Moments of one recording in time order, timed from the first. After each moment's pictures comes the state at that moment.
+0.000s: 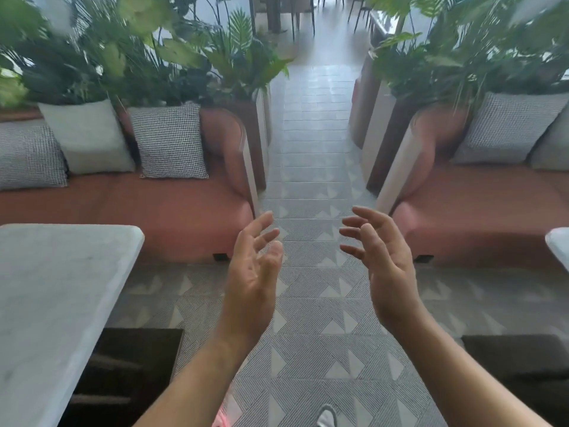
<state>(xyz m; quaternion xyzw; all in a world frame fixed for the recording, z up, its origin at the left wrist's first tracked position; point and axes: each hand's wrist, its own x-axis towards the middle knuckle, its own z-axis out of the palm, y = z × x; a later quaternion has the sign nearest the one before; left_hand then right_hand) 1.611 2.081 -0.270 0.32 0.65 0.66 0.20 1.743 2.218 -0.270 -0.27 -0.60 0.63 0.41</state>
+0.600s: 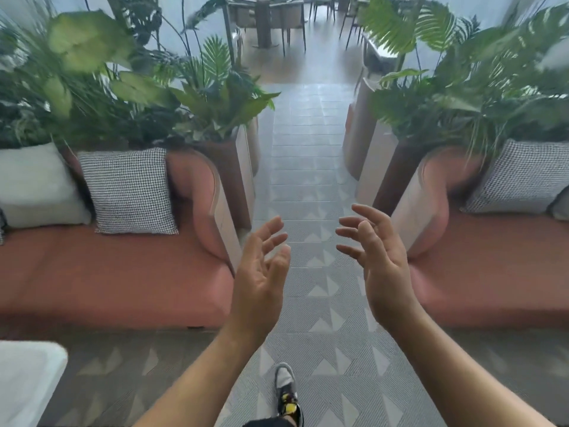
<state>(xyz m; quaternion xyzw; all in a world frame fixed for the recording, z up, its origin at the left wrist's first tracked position) 1.417 2.402 -0.283 0.33 0.62 0.68 0.22 1.545 2.528 -0.265 -0.28 -0.60 0.62 0.41</state>
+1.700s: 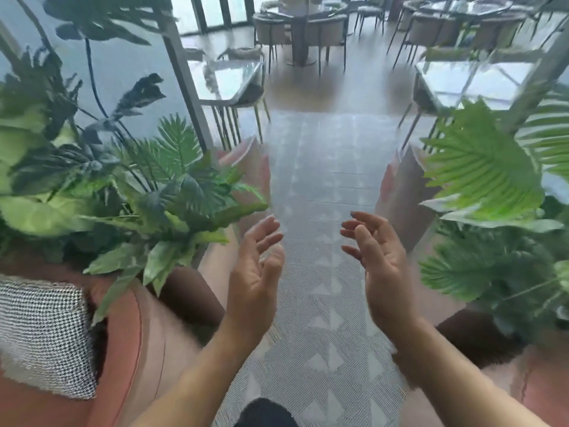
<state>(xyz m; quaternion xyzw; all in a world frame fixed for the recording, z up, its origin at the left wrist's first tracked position) 1.024 3.037 -0.259 0.28 0.62 0.72 0.13 1.136 3.181 -0.252 -0.24 -0.59 0.66 0.39</state>
